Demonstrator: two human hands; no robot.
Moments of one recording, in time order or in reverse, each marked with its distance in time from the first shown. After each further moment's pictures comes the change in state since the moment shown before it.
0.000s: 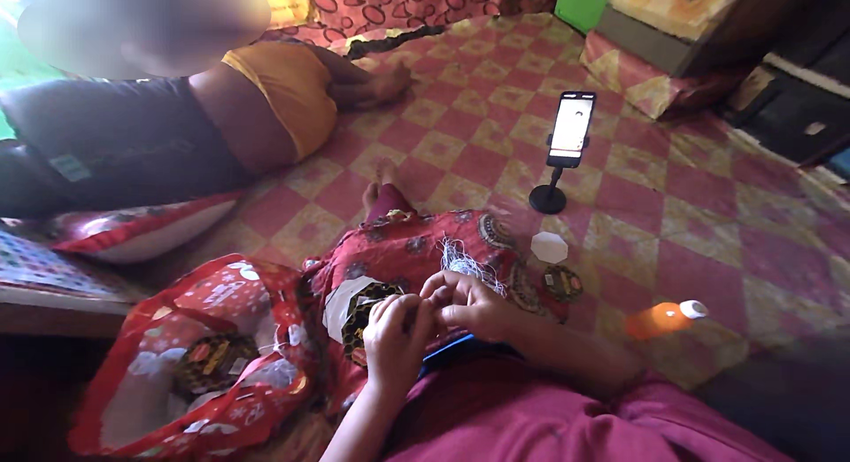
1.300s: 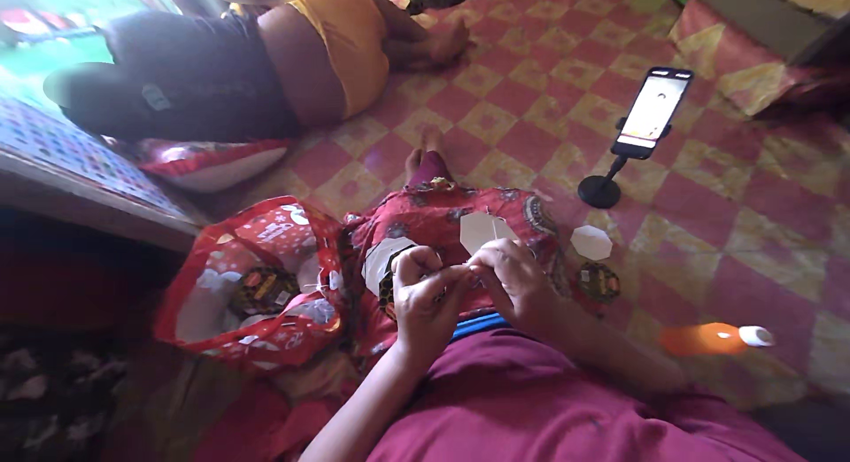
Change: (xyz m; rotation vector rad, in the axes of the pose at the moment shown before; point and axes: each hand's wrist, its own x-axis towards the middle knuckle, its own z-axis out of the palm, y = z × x) left_hand 0.000 -0.002 -0.010 -0.197 0.098 -0.006; right_hand 0.006 0.016 0.001 -1.204 0.282 -0.803
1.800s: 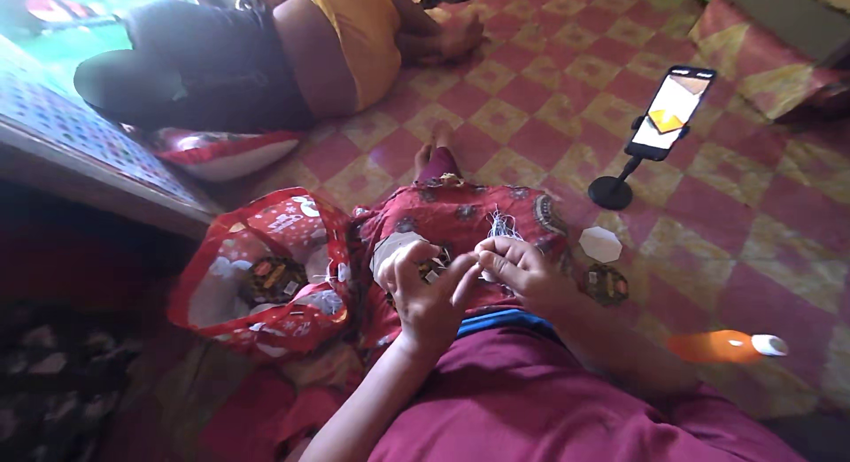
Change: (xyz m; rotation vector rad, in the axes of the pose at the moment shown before) left_hand -0.002 -0.002 0.000 0.445 0.135 0.165; right_hand 0.019 -0.006 -0.013 0.955 -0.296 0.800
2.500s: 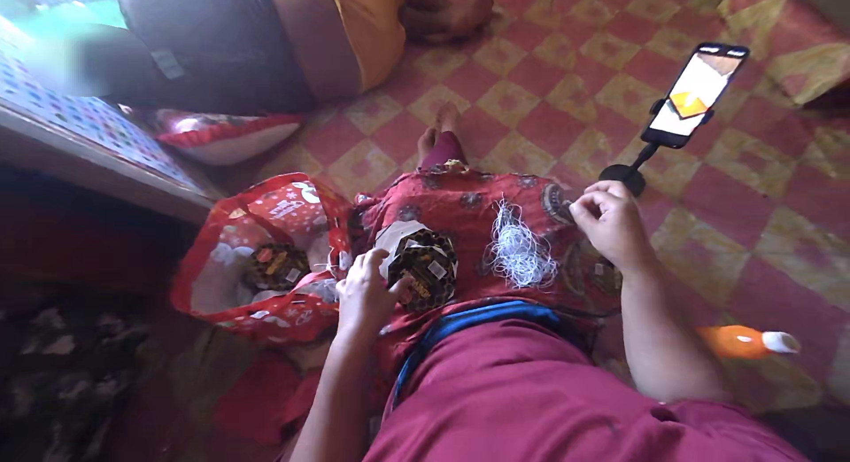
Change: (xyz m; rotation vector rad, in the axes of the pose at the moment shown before) left_hand -0.003 -0.065 -0.061 0.256 -0.818 -0.762; right_hand -0.001 0.025 -0.122 -1.031 0.479 0.000
